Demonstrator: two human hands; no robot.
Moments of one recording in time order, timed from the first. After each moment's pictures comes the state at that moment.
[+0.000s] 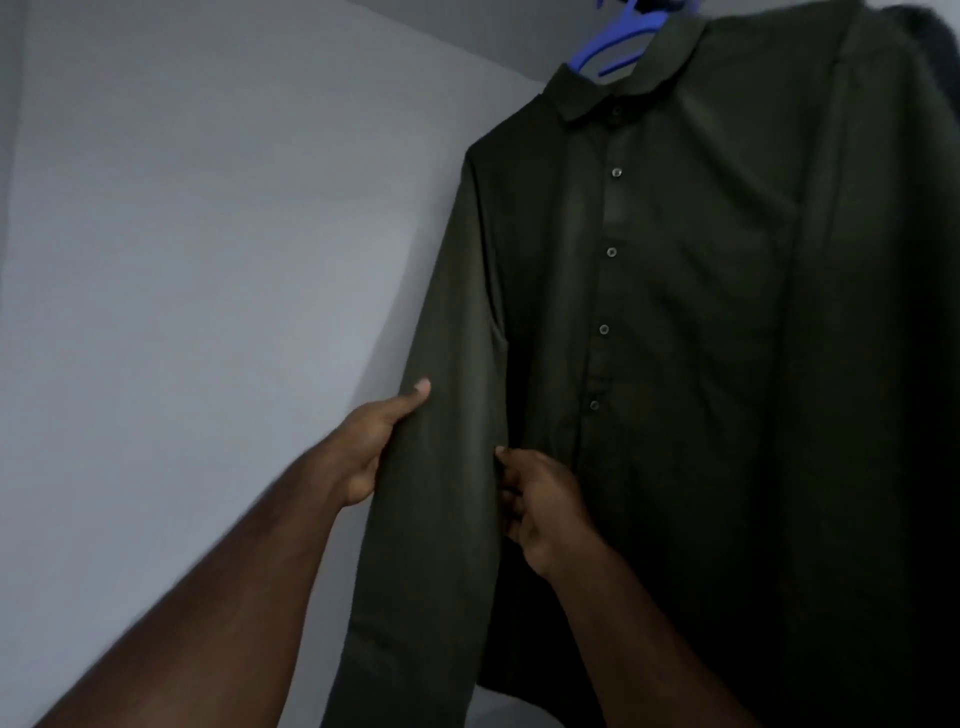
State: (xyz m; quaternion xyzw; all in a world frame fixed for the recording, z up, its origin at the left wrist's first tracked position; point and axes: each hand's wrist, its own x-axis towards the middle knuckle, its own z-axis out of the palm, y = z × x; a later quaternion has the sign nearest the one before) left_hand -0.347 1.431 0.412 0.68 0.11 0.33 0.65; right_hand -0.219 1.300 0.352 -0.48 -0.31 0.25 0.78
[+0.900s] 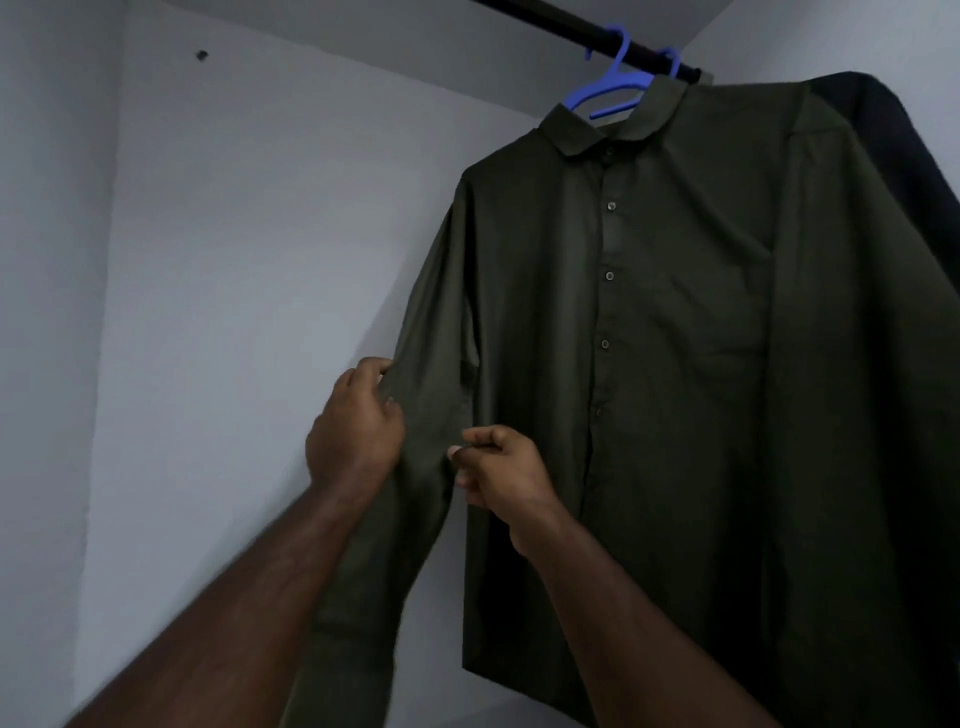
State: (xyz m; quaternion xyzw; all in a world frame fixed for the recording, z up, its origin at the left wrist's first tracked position) left_hand -0.403 1.378 0.414 0.72 0.28 0.64 0.04; right_hand -0.278 1.284 0.378 -0.53 -0.45 0.12 0.70
